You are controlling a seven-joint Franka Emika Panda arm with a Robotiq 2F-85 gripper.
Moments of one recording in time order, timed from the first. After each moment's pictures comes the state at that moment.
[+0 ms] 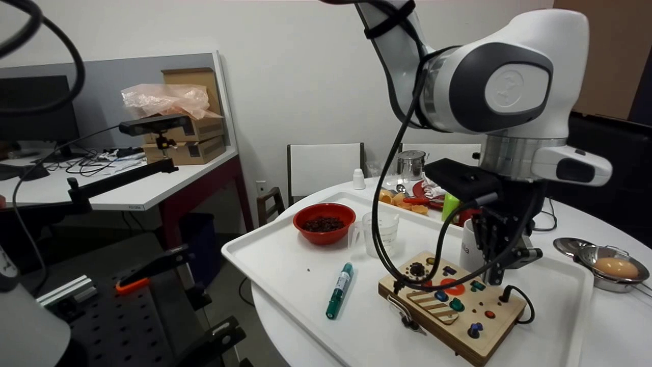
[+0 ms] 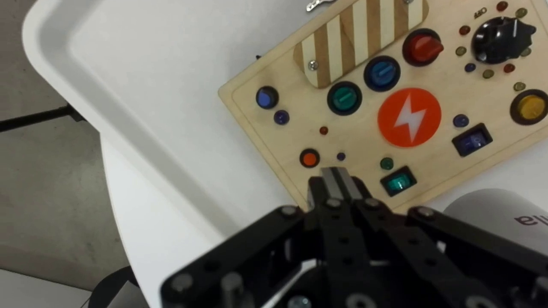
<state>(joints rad) -0.24 0.74 -0.21 -1.85 0.10 2.52 0.20</state>
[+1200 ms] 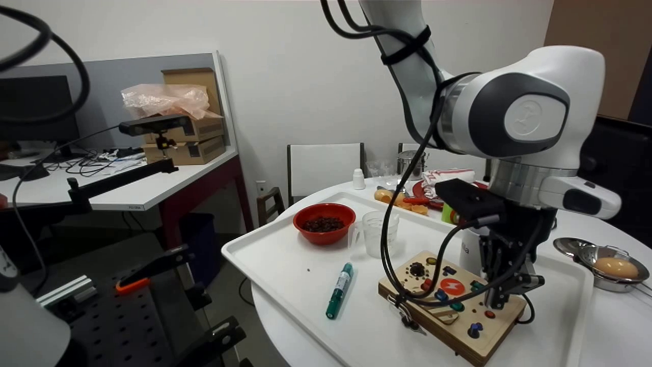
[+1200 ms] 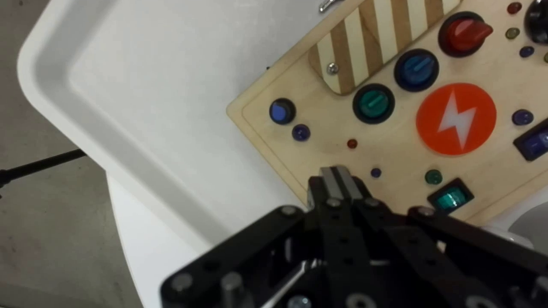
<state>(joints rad) -0.25 0.86 -0.23 -1.73 0.11 2.43 0.29</state>
